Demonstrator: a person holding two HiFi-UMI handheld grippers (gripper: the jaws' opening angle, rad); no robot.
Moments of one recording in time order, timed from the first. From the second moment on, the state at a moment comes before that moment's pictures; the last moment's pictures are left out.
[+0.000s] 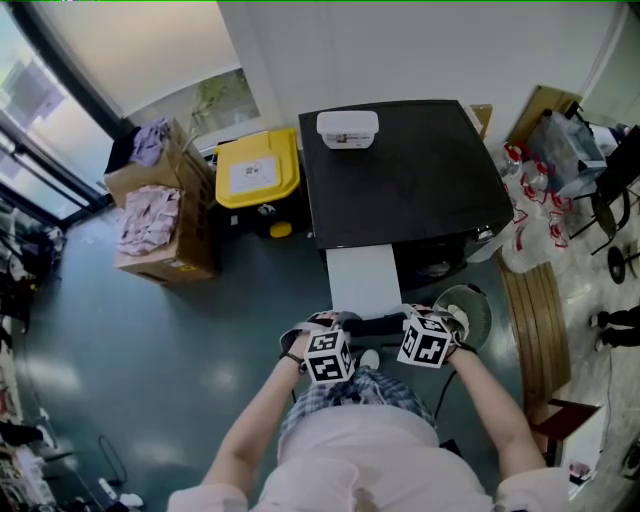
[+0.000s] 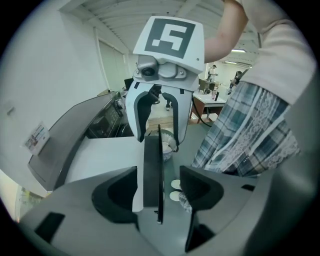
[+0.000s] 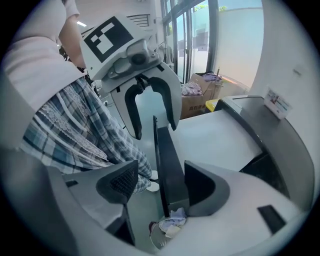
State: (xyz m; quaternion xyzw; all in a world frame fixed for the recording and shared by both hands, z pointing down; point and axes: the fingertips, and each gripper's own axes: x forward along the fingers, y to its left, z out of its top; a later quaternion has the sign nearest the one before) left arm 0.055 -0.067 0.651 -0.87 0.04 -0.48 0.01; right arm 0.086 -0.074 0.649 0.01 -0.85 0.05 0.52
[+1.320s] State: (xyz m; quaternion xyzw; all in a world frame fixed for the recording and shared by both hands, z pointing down) left arm -0.018 -0.281 0.420 -0.87 0.48 -0.08 0.01; right arm 0.183 -0.259 0.422 0.51 -0.86 0.01 0.07
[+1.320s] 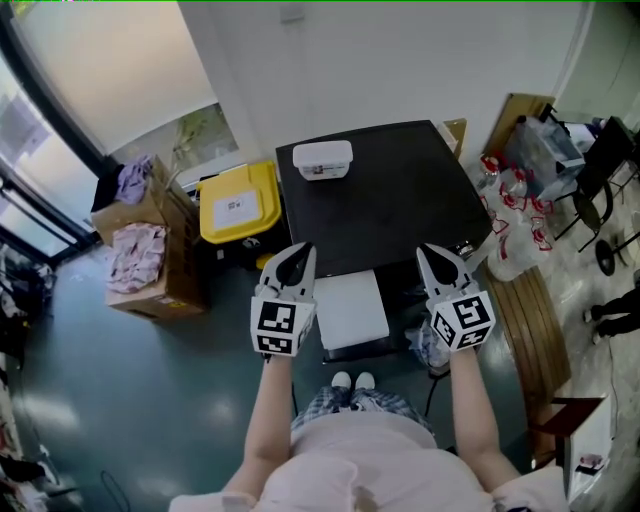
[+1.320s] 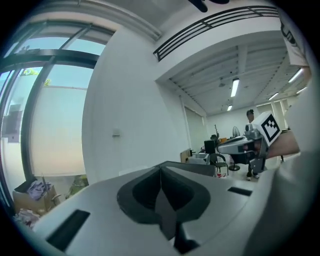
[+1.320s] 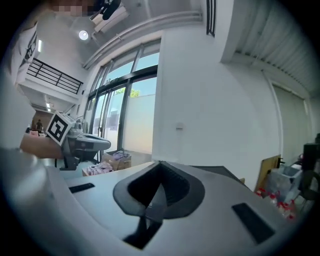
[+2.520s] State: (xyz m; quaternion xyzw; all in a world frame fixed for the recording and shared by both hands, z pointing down) left arm -0.033 -0.299 0.415 -0.86 0.51 -0.07 0.01; right arm 0.238 -0.279 0.417 0.60 -0.80 0.01 0.03
